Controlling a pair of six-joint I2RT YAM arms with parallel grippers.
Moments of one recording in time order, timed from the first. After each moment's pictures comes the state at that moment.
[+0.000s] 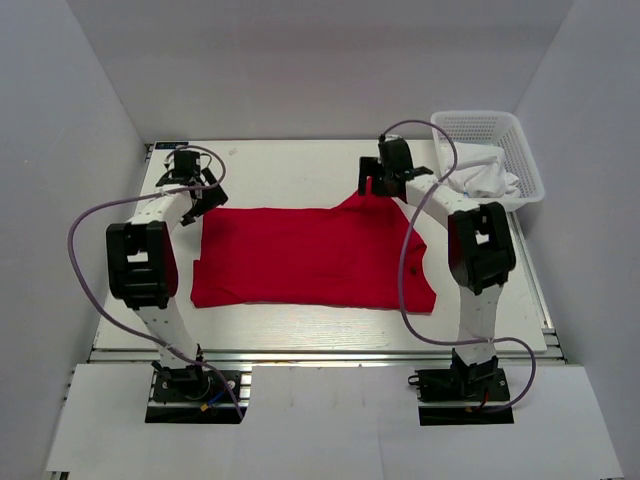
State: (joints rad) left arm 0.03 1.84 1.34 -0.43 -0.16 -0.50; right arm 0.38 2.01 1.51 -0.27 0.08 0.27
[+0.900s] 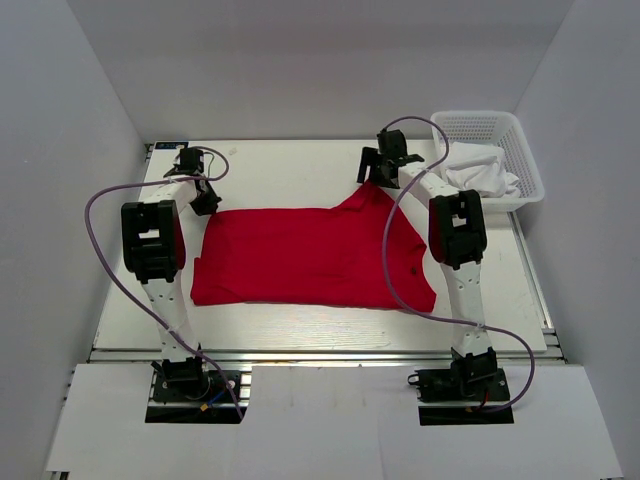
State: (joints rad) left arm 0.05 2.14 1.57 -0.47 -0.10 -0.46; right arm 0.31 2.41 1.97 -0.38 0.03 0.35
